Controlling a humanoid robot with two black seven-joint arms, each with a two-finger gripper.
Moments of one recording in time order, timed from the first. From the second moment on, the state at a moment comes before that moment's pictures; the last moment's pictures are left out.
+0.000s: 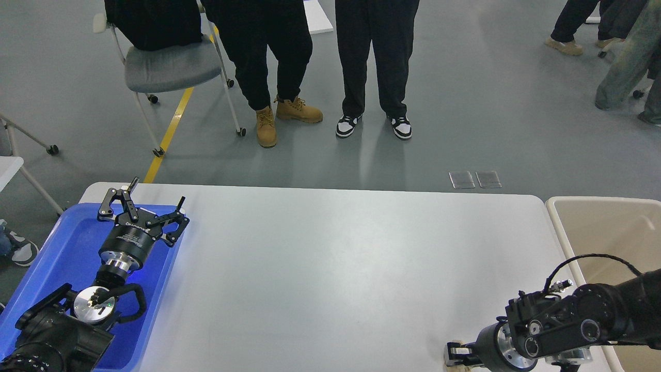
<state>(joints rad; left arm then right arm) -0.51 0.28 -1.02 -0.34 -0.22 -0.79 -0.19 1.27 -0.39 -0.94 1.45 -0.49 -0.13 -0.02</state>
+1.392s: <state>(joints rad) -0.51 0.28 -1.02 -0.34 -0.22 -0.79 -0.19 2.43 -0.83 -1.43 1.74 -0.55 0.60 0.00</state>
